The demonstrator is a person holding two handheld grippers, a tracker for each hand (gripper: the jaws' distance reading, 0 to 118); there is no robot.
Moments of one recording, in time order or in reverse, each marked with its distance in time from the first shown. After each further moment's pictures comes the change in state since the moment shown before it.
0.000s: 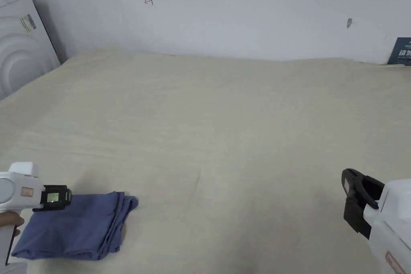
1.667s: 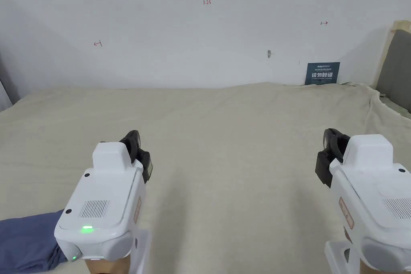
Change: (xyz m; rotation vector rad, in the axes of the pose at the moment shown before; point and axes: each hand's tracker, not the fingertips) left arm 0.313 -0.103 0.233 0.950 -0.252 -0.074; right arm 0.077 0.044 0.125 0.200 -0.275 -0.026
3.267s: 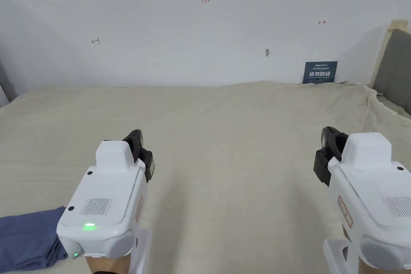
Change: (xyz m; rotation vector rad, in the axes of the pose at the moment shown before) left arm 0.003 -0.003 0.002 -0.009 -0.022 -0.006; right arm -0.002 0.000 0.005 0.002 0.004 0.006
